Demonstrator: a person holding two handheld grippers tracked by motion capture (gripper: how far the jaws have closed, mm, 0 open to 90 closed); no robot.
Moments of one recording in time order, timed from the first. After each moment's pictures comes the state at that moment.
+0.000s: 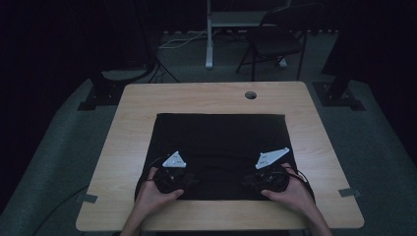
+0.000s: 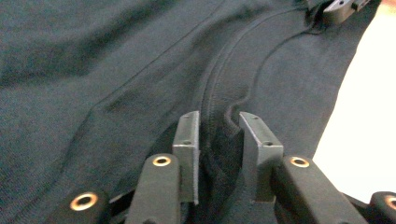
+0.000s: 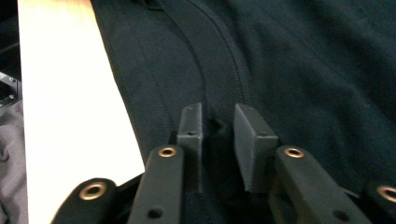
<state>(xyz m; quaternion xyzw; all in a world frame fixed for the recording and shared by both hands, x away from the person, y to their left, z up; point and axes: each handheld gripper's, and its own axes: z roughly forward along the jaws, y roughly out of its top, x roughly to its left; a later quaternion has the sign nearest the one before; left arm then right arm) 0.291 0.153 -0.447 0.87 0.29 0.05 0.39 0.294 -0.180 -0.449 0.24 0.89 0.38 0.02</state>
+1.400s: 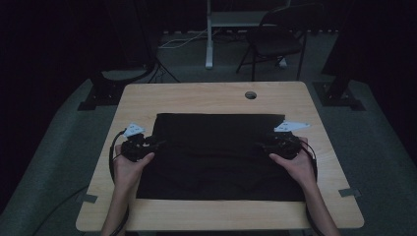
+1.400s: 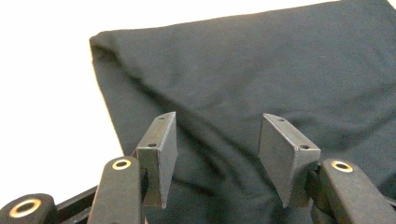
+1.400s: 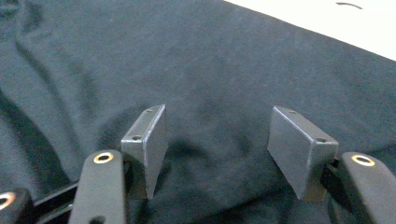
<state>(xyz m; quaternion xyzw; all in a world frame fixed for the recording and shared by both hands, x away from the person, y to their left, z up) 0.366 0.256 -0.437 0.75 0.45 0.19 0.44 0.377 -0.231 -0.443 0.38 0.80 0.43 0.18</state>
